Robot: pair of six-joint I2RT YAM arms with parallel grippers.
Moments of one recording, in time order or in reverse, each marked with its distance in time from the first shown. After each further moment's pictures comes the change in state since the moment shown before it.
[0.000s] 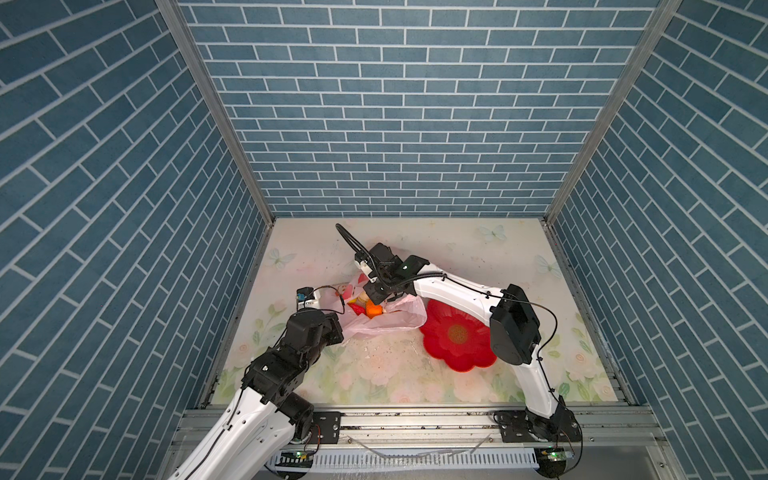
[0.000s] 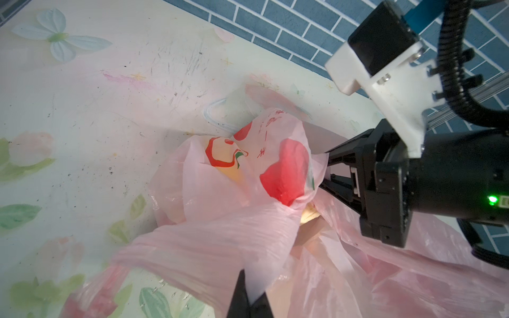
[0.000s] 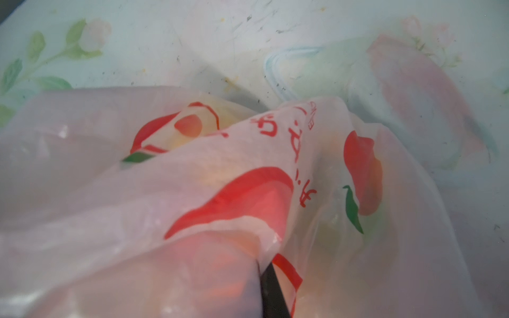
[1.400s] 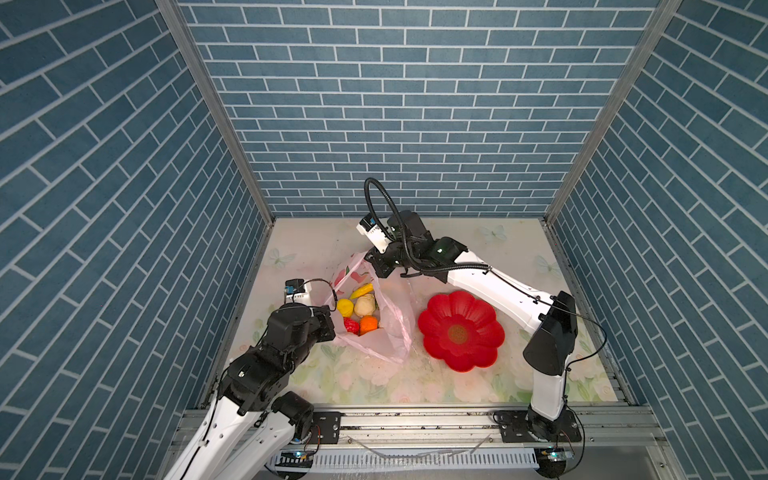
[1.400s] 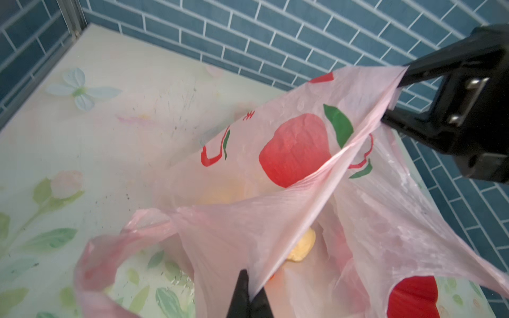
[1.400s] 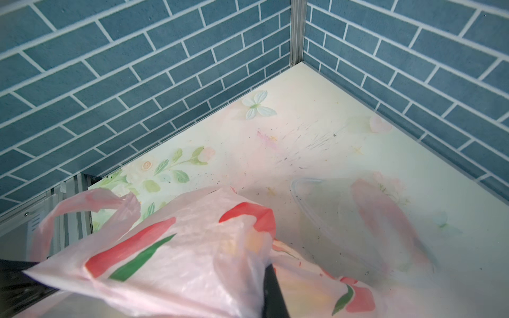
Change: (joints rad) left arm -0.002 0.014 0.219 -0.211 0.019 0.049; right arm -0.063 -0.242 -0.051 0.168 -0.225 -0.107
